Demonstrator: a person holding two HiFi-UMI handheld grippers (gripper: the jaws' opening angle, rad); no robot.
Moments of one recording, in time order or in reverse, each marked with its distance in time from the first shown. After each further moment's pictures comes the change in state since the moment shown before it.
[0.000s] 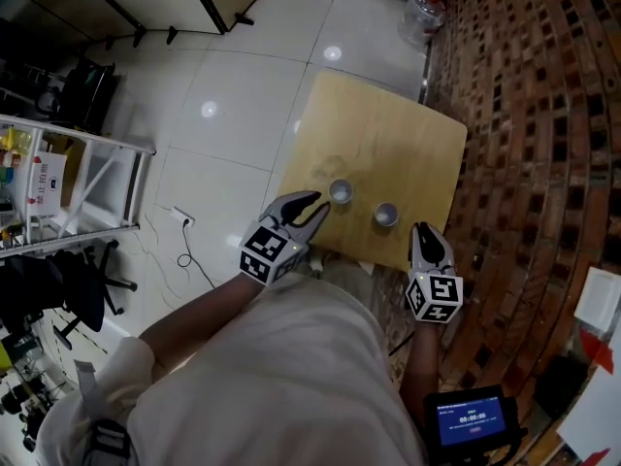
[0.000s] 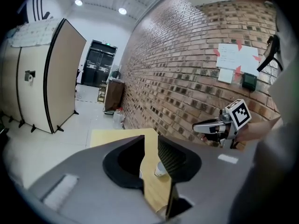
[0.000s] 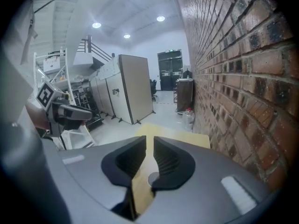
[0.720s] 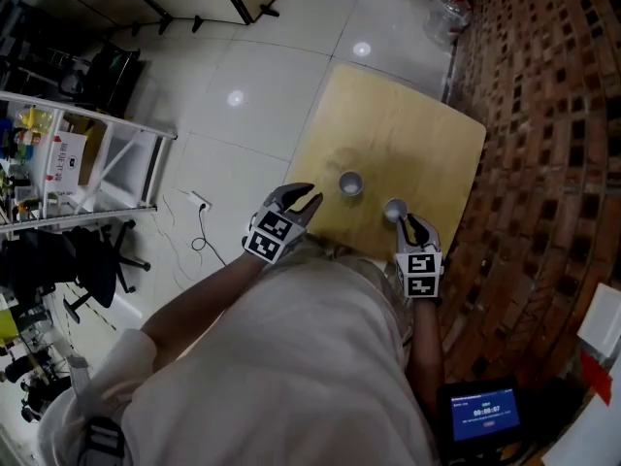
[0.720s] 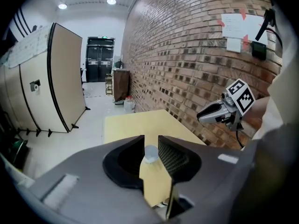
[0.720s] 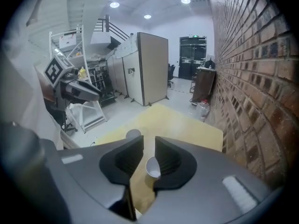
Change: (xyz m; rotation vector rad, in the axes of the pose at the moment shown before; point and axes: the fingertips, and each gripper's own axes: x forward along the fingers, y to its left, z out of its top) left arm 0.012 0.036 -0.078 0.097 0.191 0.138; right arm 0.058 0.017 -0.078 -0.207 0.207 0.145
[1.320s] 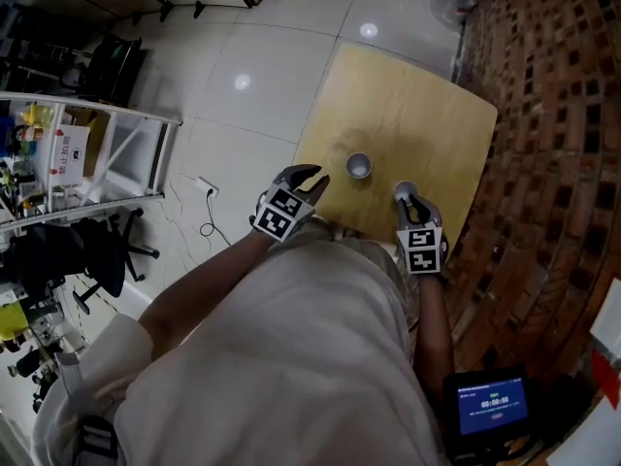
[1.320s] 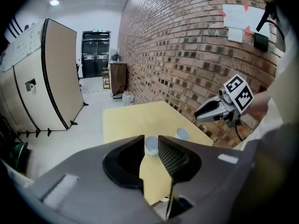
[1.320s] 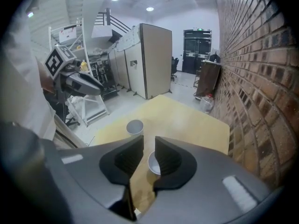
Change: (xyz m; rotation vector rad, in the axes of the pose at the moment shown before) left arm 0.028 0.005 -0.025 0.029 0.090 -0.017; right arm 0.038 0.003 -0.030 -0.019 0.082 0.035
